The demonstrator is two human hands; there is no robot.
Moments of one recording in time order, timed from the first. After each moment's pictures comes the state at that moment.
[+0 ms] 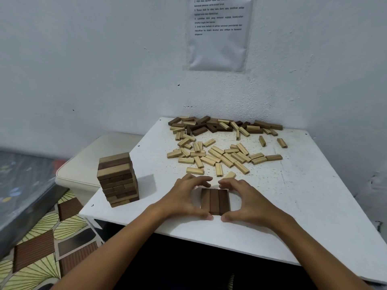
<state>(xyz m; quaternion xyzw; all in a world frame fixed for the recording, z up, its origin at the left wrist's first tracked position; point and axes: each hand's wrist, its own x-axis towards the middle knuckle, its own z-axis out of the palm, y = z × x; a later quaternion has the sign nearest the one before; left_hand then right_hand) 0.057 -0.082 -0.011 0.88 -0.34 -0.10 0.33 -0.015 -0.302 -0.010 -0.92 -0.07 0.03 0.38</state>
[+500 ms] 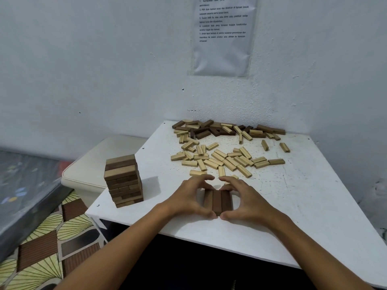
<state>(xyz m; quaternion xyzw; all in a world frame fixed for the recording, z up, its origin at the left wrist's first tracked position) 0.058 -0.088 -0.008 0.86 -0.31 -0.13 0.39 -0.011 -0.297 -0.012 -0.90 -0.06 0.02 0.43</state>
